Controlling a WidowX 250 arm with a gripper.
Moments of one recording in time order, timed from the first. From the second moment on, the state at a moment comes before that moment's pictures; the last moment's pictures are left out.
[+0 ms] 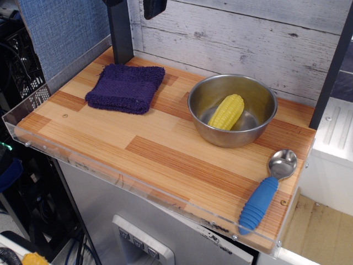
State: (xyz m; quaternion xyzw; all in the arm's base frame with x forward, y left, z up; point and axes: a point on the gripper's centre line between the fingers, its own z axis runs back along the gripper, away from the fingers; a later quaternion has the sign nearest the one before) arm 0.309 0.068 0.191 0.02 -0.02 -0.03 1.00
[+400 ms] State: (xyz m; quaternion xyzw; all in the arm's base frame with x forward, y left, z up) arm 0.310 0.066 0.181 0.01 -0.01 -0.02 1.00
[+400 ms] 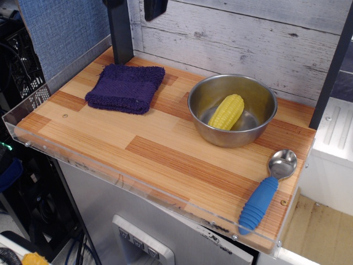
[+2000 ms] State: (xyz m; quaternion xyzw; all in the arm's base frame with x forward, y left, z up) arm 0.285 -0.141 0.039 0.08 0.03 -0.12 0.99
